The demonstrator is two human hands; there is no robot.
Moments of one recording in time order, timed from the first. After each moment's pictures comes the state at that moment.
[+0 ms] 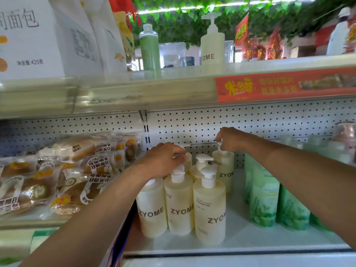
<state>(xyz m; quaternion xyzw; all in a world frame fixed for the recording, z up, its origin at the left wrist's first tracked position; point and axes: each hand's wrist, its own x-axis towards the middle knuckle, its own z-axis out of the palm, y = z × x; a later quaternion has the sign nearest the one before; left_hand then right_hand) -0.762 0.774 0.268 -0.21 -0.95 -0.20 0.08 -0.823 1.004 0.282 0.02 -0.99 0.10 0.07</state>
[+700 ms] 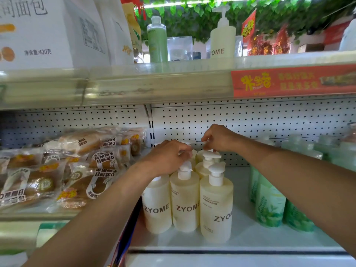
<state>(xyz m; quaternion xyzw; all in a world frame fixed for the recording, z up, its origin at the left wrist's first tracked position) -0.764 0.770 0.263 -0.22 -0.95 -0.21 0.09 -0.836 0.967 0.272 0.10 -0.97 0.22 0.09</state>
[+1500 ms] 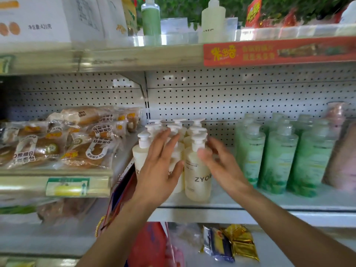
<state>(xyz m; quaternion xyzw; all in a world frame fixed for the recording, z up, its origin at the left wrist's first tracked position) -0.672 0.785 0.163 -0.25 -0.86 -0.25 0.37 -0.674 0.974 0.166 0.16 -0.79 0.57 0.15</state>
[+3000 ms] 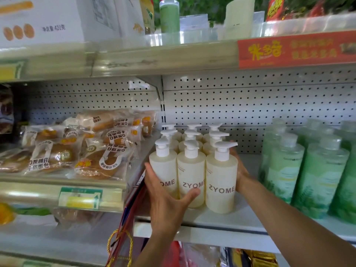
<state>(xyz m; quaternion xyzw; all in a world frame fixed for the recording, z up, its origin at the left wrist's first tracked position) -0.701 0.780 0.093 0.00 -0.77 -0.55 0.32 -0.800 0.967 0.137 0.00 -0.59 0.80 -0.08</state>
